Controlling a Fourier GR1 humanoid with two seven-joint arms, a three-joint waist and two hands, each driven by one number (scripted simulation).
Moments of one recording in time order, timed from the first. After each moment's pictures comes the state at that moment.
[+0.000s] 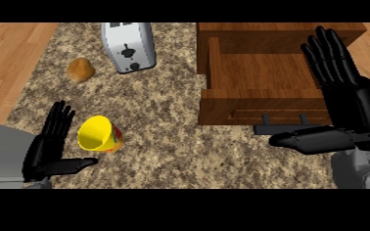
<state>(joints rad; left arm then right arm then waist) -0.03 0.18 0.28 -1.13 0.14 -0.27 -0.43 -0.23 -0.17 -0.07 -1.87 -0.09 0.15 0.08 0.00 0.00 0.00</state>
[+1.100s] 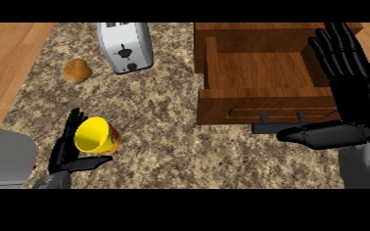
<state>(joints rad) -0.36 0.26 0.33 -0.27 0.01 -0.22 -0.96 -0.27 -0.19 -0.12 -1.87 -0.12 0.17 0.11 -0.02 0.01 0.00</state>
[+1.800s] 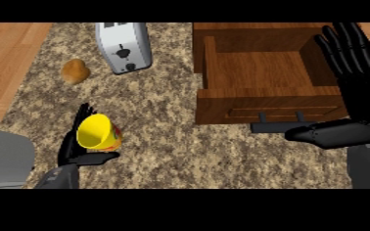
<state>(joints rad) -0.43 0.24 0.33 -0.19 -0.01 -0.25 -0.99 -0.28 -0.22 -0.14 -1.87 -0.15 0.20 0.13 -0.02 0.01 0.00</state>
